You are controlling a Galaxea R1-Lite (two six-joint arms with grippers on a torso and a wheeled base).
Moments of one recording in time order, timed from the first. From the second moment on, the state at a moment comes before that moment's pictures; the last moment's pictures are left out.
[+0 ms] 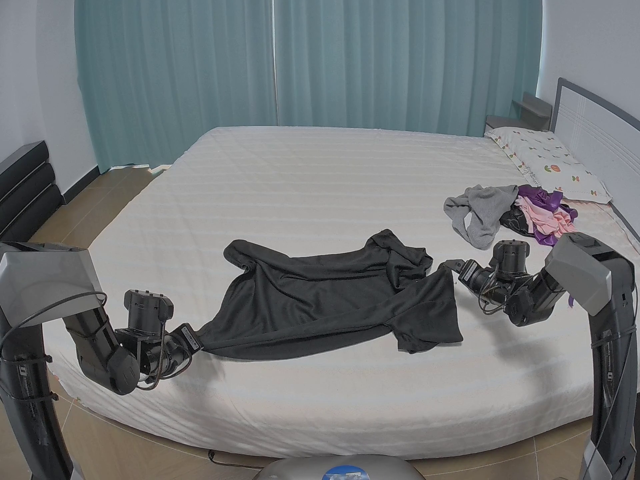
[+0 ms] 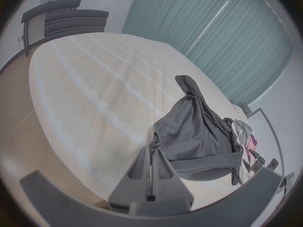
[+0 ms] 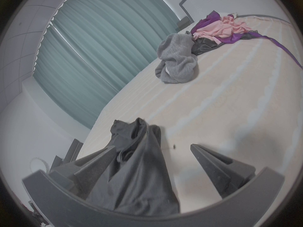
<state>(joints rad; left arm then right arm) -0.16 2.21 -0.54 -0.93 0.08 -0.76 0.06 2.57 -1.29 -0.87 0.13 0.69</state>
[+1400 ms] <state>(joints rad) -0.15 2.17 -0.52 -0.92 0.08 -0.75 0.13 2.33 -0.70 -0.96 0.27 0.71</state>
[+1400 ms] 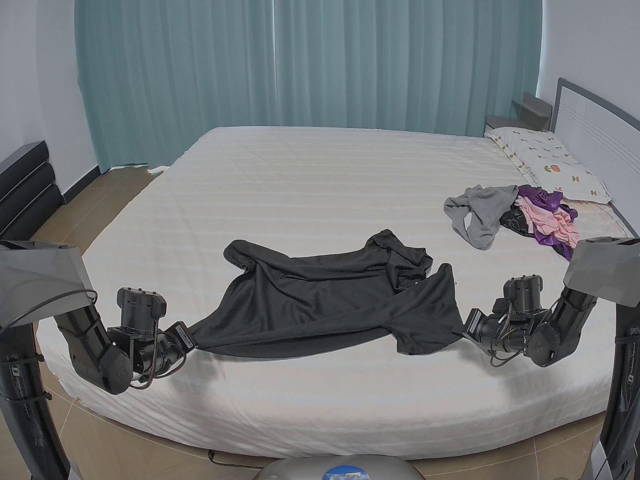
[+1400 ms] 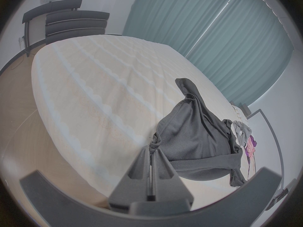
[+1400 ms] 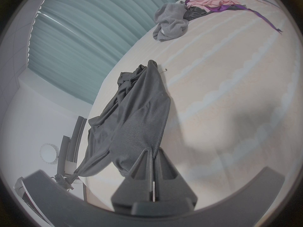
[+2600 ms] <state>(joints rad) -0.13 1.97 -0.25 -0.80 0.07 -0.62 0.11 1.93 -0.12 -0.95 0.27 0.59</state>
